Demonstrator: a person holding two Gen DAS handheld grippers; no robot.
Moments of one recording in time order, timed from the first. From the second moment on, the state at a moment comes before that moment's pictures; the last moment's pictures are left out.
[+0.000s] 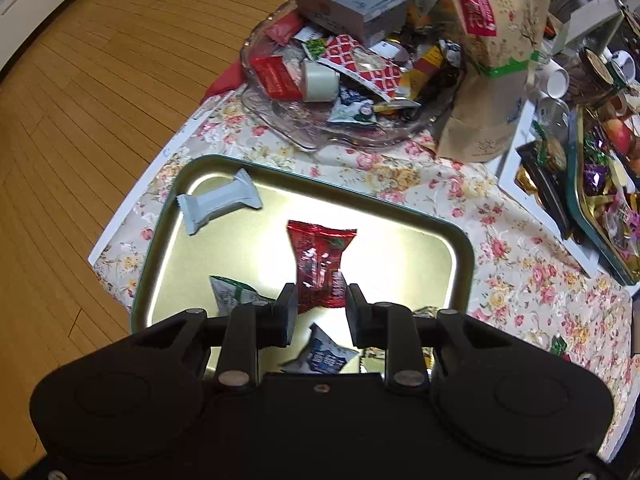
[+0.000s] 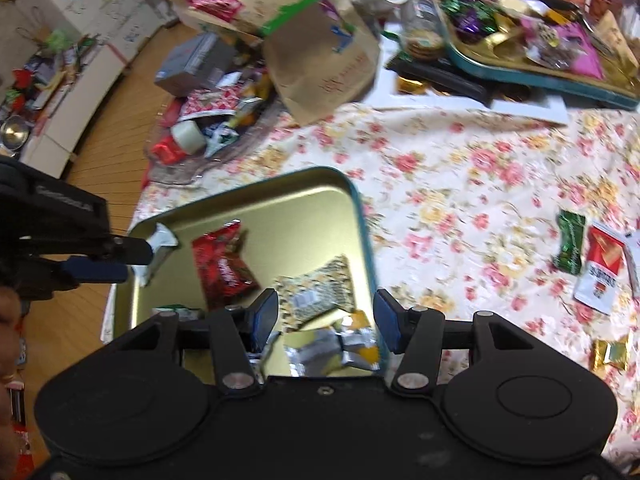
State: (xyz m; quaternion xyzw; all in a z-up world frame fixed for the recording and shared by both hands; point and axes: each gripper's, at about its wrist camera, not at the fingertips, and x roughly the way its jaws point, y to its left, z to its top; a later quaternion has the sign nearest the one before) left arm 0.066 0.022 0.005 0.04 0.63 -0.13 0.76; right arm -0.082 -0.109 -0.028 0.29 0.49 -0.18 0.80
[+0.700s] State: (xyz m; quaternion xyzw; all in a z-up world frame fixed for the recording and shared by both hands) left arm -0.004 -0.075 0.008 0.14 0.63 -0.23 0.73; right arm -0.136 -0.181 -0.046 0.30 0.51 -0.26 0.76
